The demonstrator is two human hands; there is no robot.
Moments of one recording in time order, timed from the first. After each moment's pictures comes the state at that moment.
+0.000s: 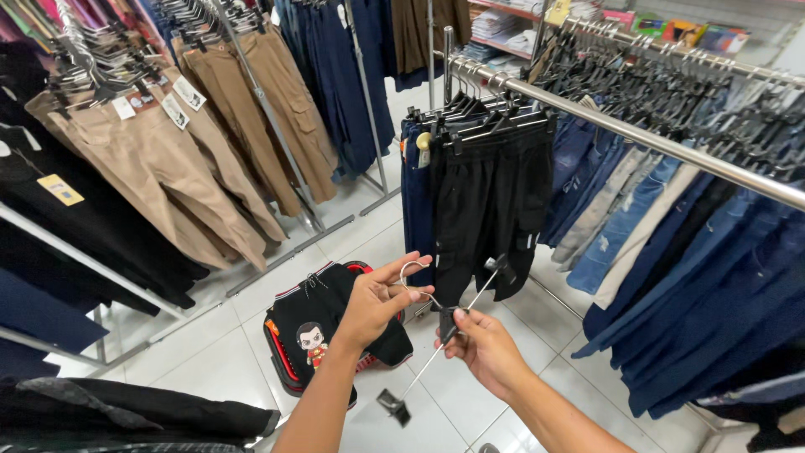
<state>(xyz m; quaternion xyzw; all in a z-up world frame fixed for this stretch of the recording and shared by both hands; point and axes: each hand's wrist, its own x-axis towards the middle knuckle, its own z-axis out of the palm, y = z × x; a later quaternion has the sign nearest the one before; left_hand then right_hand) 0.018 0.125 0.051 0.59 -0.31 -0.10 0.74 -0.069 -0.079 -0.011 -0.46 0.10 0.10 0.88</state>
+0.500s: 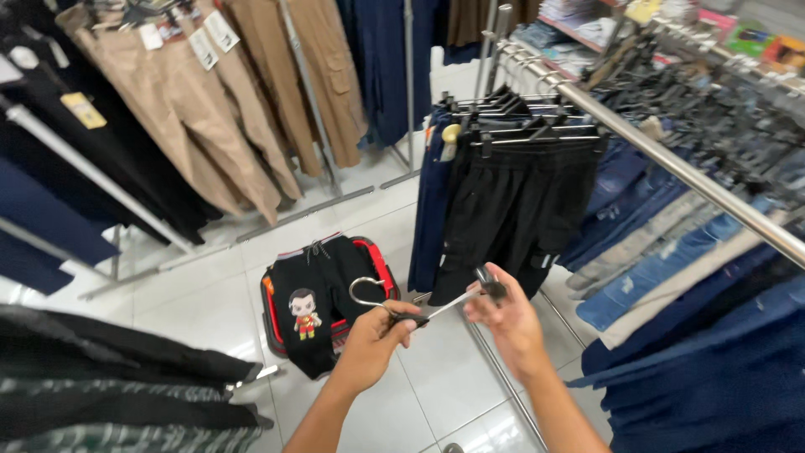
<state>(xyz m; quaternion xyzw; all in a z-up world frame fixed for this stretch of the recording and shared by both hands) -0.009 0.081 0.014 0.72 -0.02 -0.12 0.68 0.021 -0.179 -0.058 -0.46 -0.13 0.00 0.88</state>
